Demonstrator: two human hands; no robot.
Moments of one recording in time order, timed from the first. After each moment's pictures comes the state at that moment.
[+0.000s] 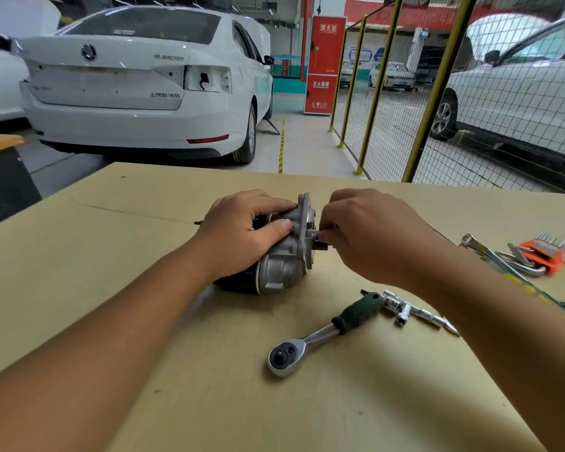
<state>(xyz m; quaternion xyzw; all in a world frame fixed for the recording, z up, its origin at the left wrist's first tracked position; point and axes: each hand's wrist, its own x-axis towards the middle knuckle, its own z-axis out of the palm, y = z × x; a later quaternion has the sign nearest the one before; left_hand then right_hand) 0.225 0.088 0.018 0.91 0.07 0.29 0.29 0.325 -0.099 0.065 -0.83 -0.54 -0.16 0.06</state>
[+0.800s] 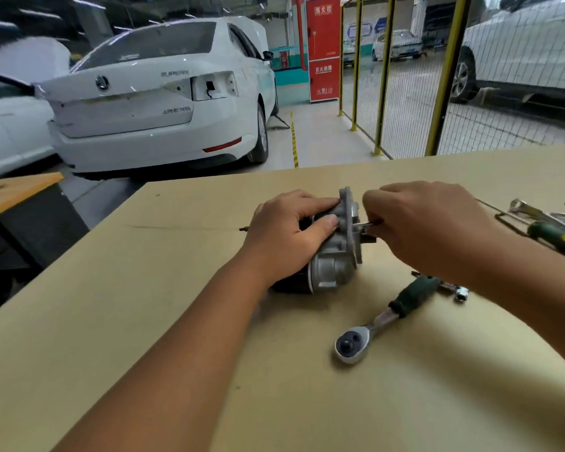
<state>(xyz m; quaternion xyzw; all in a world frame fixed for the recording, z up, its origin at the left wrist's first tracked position) 0.224 0.083 0.017 0.90 0.05 0.29 0.32 0.312 -0.107 0.056 -0.84 -0.49 -0.22 0.04</state>
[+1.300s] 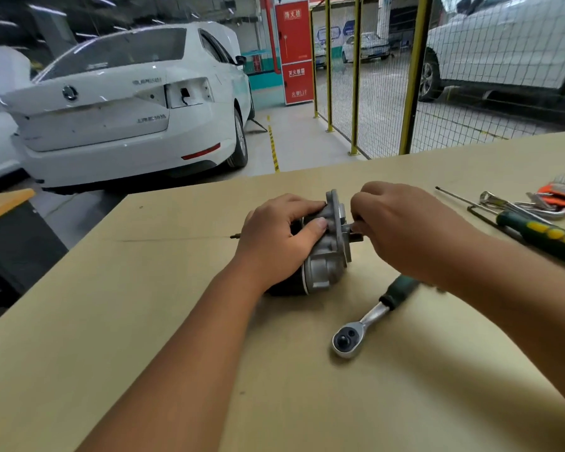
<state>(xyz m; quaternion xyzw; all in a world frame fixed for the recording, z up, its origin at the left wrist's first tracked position) 0.223 0.087 0.016 0.91 0.03 0.29 0.30 0.295 -0.099 0.053 -0.86 -0.47 -0.18 0.06</state>
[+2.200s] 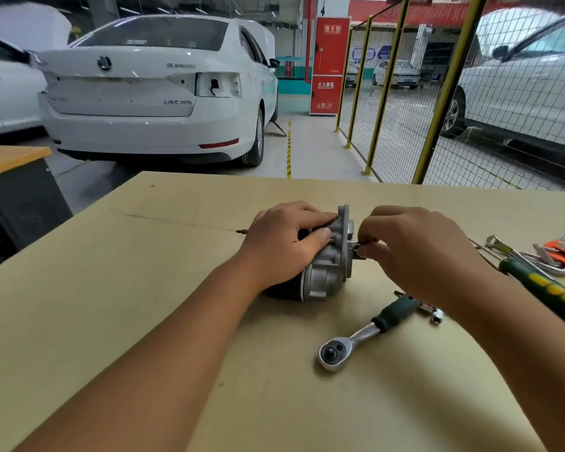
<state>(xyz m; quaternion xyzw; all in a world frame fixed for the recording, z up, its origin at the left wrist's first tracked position) 0.221 0.085 0.018 0.91 0.04 0.29 0.30 0.307 -0.107 0.059 -0.84 -0.49 -0.20 0.08</state>
